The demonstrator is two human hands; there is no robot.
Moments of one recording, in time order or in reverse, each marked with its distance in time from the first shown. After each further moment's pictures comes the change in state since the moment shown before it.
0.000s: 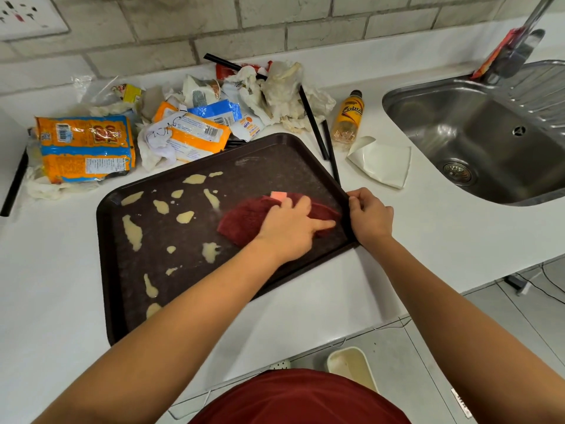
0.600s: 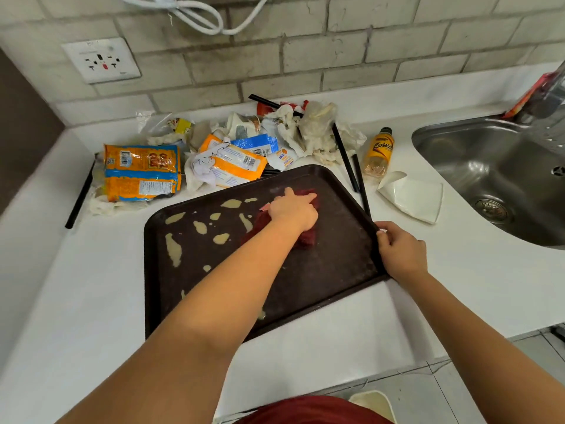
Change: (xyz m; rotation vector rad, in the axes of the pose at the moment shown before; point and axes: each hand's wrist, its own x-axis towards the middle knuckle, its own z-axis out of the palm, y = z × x) left_hand 0.055 -0.065 -0.023 -0.220 -0.126 -0.517; right_hand 0.007 0.010 0.006 -0.146 -0.007 -0.108
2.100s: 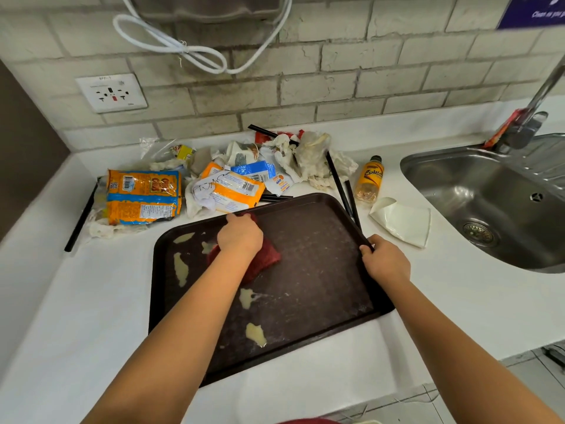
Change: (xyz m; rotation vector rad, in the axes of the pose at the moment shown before) left_hand -0.027 -0.071 -0.019 -0.176 0.154 -0.296; right_hand 0.024 -0.024 -0.002 -0.093 -0.077 0.123
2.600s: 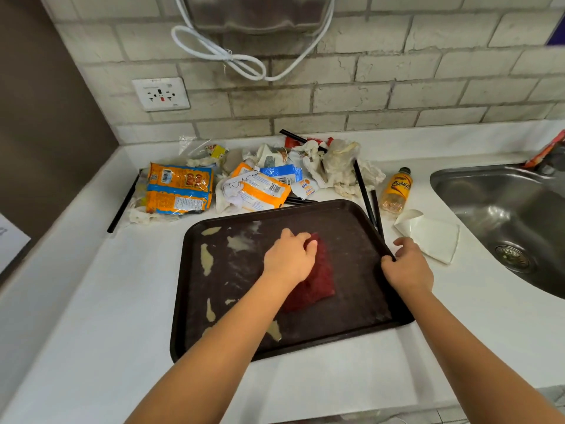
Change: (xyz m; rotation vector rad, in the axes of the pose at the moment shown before) left_hand -0.057 0.015 0.023 -0.182 0.033 0.262; right_hand -0.004 -0.004 -0.005 0.150 0.095 0.002
